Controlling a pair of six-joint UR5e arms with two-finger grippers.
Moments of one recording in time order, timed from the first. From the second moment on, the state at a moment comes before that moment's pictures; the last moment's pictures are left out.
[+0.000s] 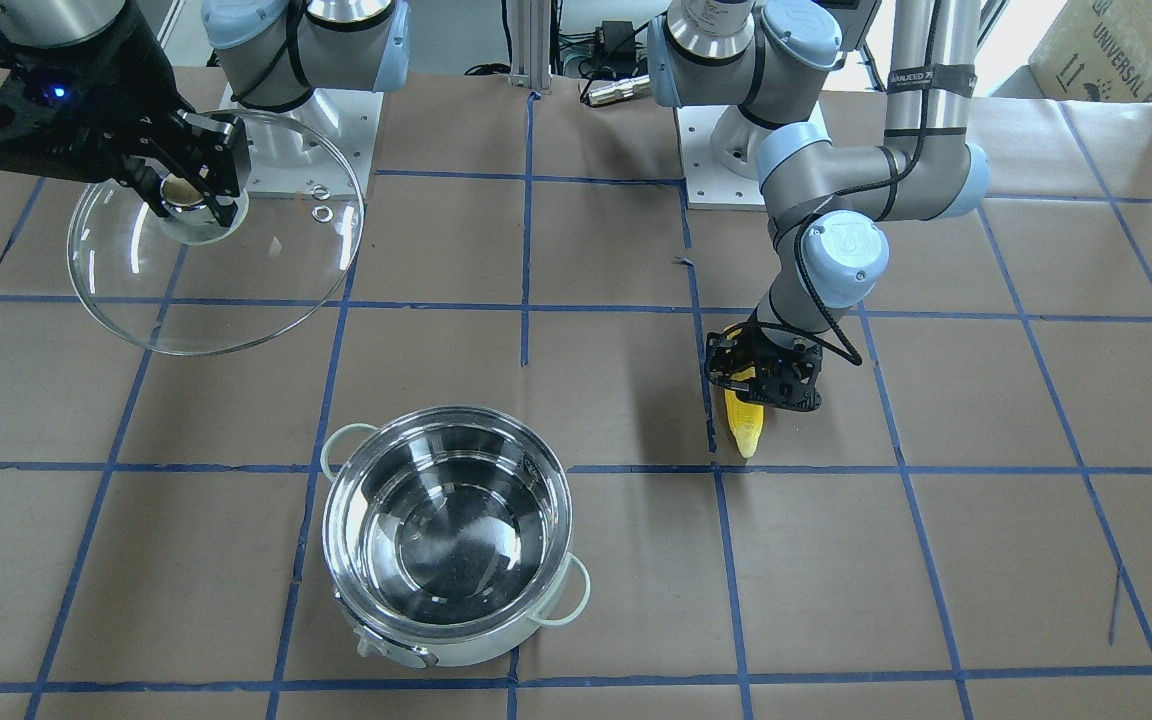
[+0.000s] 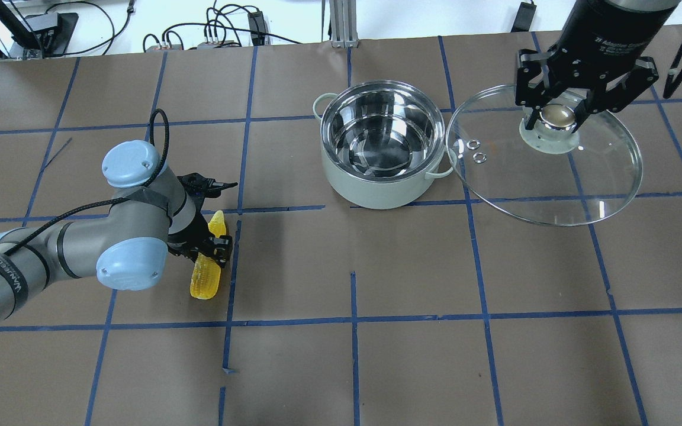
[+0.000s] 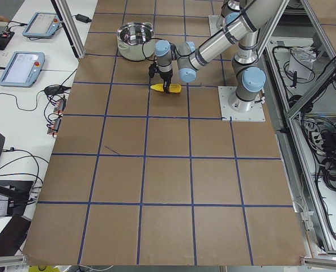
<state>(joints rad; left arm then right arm) -1.47 -1.79 -2.17 -0.87 1.57 0.25 1.53 -1.58 1.45 -1.40 -1.56 0.11</state>
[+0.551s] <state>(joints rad) -1.51 -1.79 -1.95 -1.07 1.56 0.24 1.53 -1.58 1.45 -1.40 -1.56 0.10</state>
